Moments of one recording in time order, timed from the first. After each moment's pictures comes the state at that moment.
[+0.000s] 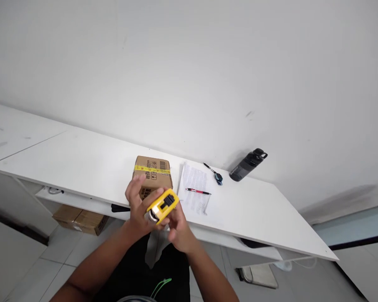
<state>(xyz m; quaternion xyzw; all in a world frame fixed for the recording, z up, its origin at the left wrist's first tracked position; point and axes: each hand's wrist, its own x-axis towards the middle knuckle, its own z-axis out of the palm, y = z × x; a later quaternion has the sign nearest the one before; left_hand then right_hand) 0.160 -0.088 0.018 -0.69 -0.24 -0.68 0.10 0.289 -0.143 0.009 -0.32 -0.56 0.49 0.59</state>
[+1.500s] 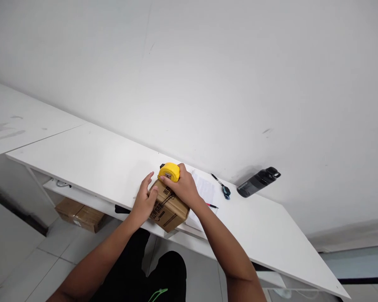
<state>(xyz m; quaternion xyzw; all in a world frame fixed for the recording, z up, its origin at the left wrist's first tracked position) 0.135 -0.040 -0.011 -0.59 -0.41 -0.57 -0.39 0.281 -0.028 0.083 -0.61 -0.70 0.13 0.36</state>
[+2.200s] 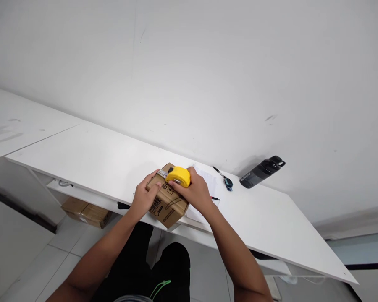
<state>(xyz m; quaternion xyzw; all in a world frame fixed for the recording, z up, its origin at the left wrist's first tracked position) 0.139 -0.044 0.005 -0.57 -0.40 -0.56 -0.45 0.314 -0.062 0.078 -0.63 -0.68 0.11 0.35</state>
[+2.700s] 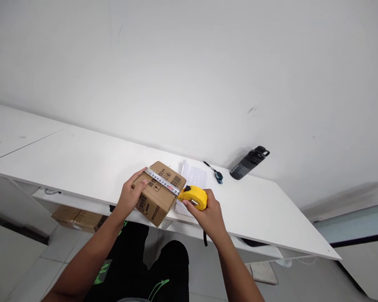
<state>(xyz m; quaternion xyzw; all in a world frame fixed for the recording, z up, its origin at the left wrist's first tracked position) 0.138 -0.037 0.012 -0.56 -0.41 -0.53 -0.48 0.362 -0.139 0.046 -0.68 -0.55 0.12 0.47</state>
